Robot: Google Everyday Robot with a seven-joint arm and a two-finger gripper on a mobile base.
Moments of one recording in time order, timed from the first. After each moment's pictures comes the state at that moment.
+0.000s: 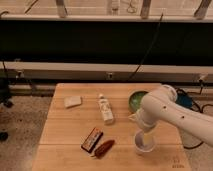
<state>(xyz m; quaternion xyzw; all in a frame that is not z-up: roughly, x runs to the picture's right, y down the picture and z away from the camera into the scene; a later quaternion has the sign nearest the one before) 0.162 0.208 0.693 -0.31 -0.12 -0.17 0.93</state>
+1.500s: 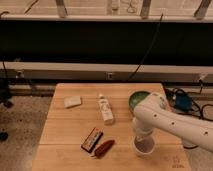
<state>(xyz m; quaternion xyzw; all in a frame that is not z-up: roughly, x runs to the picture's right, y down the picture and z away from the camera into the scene) 0.166 0.233 0.703 -0.33 -0.09 -0.24 0.91</state>
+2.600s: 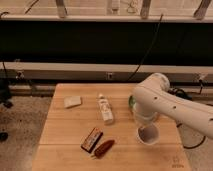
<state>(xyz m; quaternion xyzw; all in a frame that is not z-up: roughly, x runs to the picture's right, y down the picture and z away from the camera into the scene) 0.165 0.179 0.678 -0.32 -0.08 -0.26 0.91</state>
